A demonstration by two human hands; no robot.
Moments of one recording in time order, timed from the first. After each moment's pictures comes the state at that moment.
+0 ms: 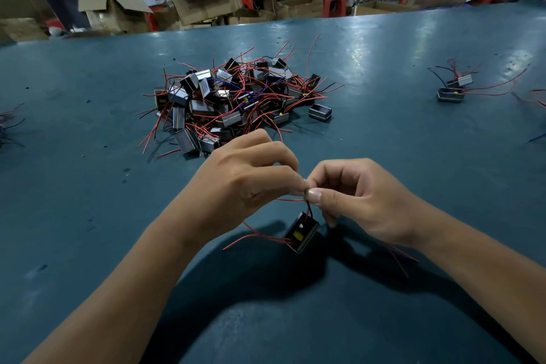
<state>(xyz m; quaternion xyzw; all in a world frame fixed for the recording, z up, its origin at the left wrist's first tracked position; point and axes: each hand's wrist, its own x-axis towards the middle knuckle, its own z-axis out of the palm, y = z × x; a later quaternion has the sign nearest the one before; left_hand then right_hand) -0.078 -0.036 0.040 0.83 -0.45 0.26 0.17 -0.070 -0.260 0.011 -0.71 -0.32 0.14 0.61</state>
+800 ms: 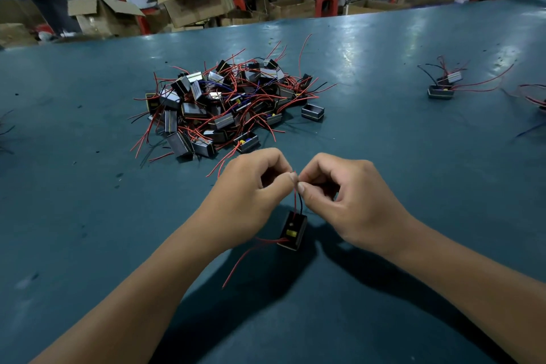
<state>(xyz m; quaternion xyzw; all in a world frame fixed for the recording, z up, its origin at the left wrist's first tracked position) -0.088 -0.065 0.027 0.88 -0.18 0.07 0.43 -0.079 -0.249 0.003 -0.82 -0.28 -0.09 0.50</state>
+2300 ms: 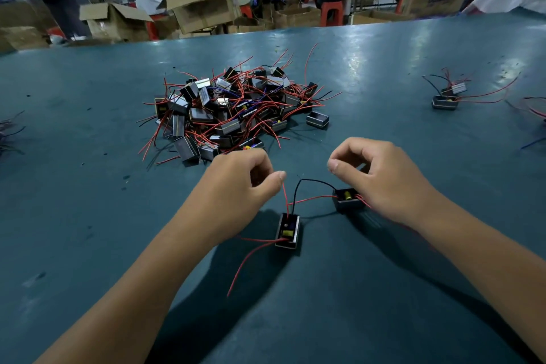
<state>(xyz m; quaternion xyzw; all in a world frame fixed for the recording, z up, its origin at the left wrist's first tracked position) -0.080 -0.043 0.030 0.93 -0.13 0.10 0.34 -0.049 -0.279 0.015 -0.88 -0.17 -0.10 0.44</state>
